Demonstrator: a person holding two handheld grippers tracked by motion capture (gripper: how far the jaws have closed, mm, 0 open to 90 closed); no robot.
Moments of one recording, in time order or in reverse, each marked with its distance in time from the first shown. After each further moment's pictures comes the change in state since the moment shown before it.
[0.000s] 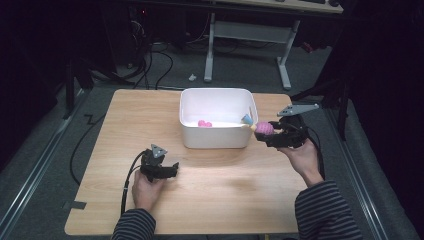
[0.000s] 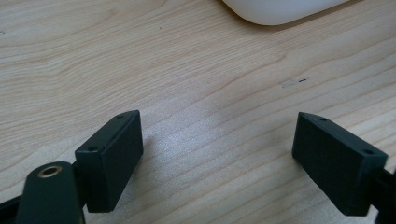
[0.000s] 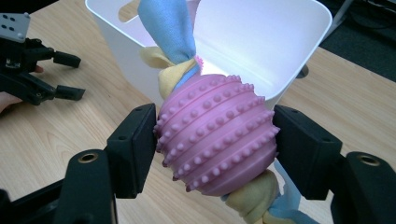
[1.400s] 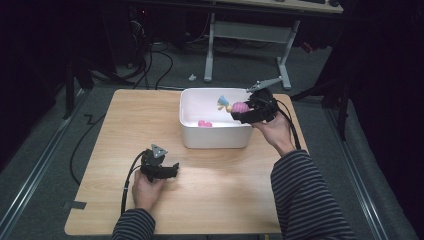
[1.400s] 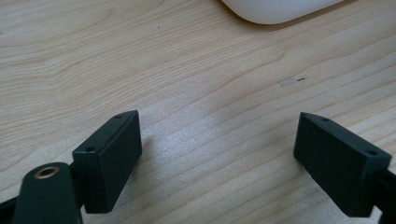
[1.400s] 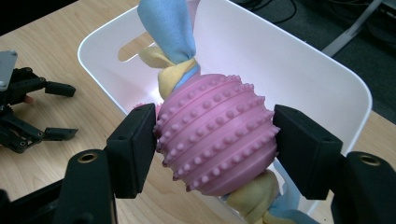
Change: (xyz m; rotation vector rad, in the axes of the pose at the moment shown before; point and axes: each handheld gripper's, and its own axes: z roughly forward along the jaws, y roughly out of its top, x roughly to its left) left arm 0.000 0.000 0.000 0.000 -0.002 0.001; right arm 0.007 0.074 0.061 0.044 0.026 -0.059
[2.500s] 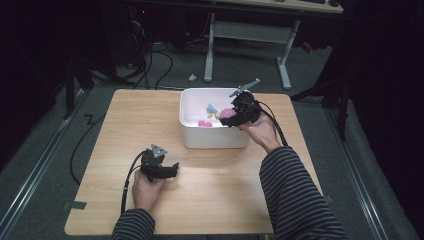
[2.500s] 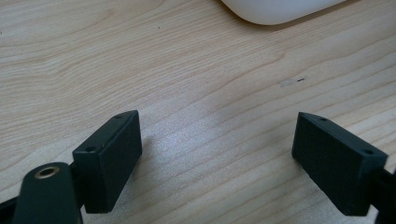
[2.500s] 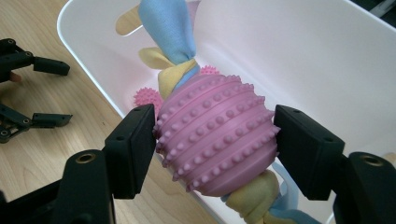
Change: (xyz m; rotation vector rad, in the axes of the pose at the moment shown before) left arm 0.001 0.000 0.000 0.001 -0.003 0.000; right arm 0.007 0.005 0.049 0.123 0.043 -0.036
